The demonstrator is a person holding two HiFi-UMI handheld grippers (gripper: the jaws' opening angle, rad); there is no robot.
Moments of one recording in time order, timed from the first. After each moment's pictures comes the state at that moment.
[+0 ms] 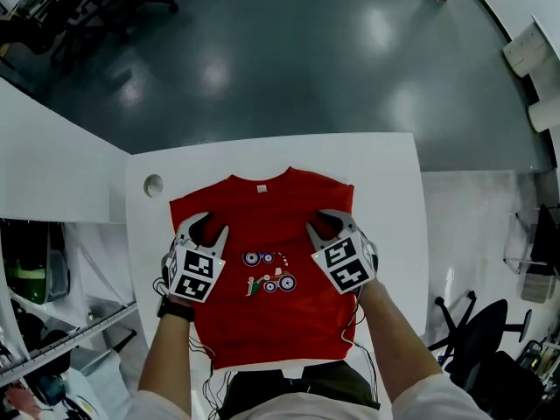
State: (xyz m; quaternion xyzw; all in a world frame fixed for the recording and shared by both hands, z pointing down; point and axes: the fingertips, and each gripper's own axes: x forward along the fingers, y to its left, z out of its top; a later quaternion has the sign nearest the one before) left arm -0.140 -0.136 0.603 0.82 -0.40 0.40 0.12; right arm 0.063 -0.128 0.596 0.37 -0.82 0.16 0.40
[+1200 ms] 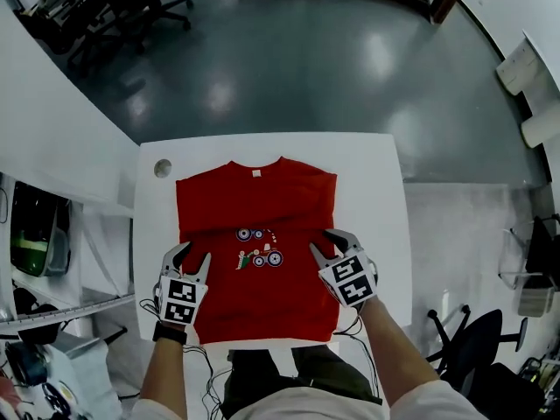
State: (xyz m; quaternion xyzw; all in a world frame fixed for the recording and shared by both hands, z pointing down) left arm -0.169 -0.007 0.573 0.79 -0.48 0.37 0.13; right arm 0.101 -0.029 0.564 0.38 -0.84 0.17 0.36
